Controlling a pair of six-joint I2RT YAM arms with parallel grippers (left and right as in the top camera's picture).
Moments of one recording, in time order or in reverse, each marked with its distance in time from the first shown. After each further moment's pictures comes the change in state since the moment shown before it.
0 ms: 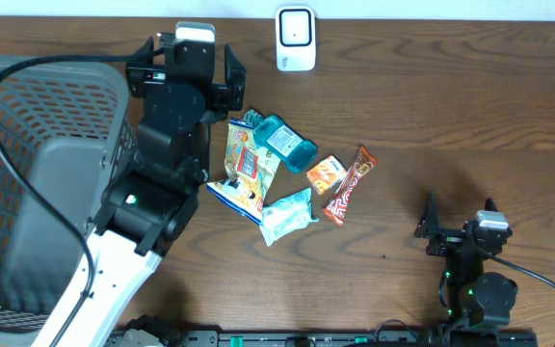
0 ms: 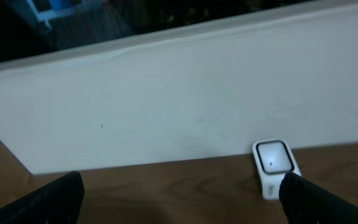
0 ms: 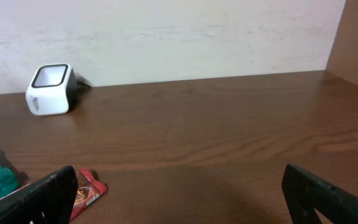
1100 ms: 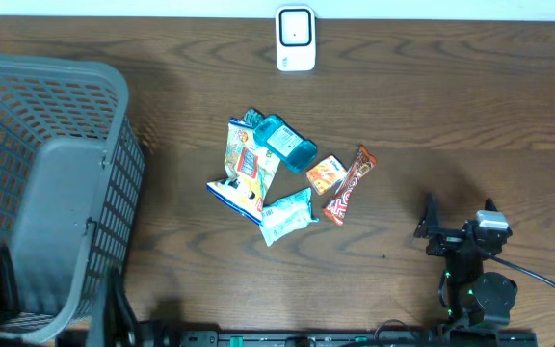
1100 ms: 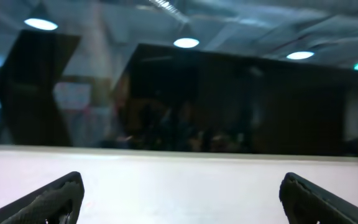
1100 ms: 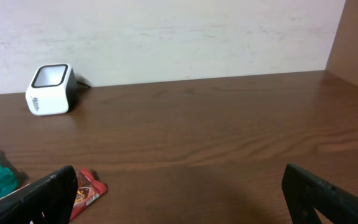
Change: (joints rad) left arm 0.549 -0.934 -0.002 -0.342 0.737 -0.285; right arm 0.000 0.000 0.000 0.000 0.000 0.000
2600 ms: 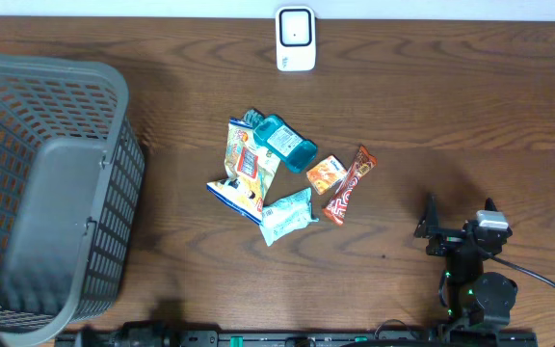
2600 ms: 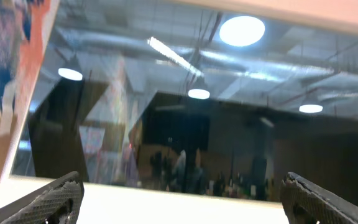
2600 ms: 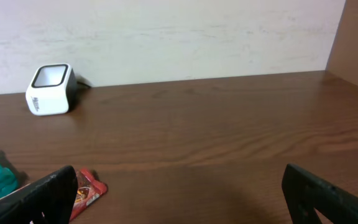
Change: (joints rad) left arm -0.027 -0.243 -0.214 0.174 -0.142 -0.031; right arm 0.000 0.000 0.000 0.000 0.000 0.000
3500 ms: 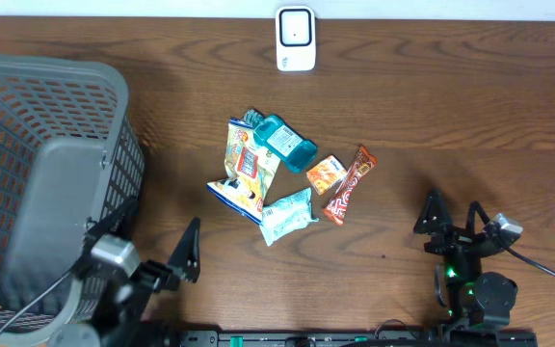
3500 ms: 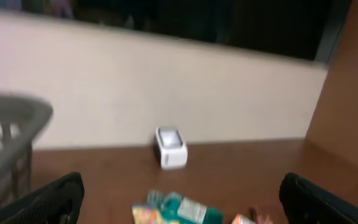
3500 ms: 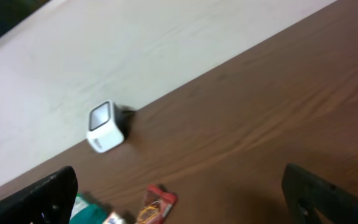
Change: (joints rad) left arm 0.000 0.002 -0.545 0.024 0.341 0.013; right arm 0.000 0.000 0.000 0.005 -0.060 0.469
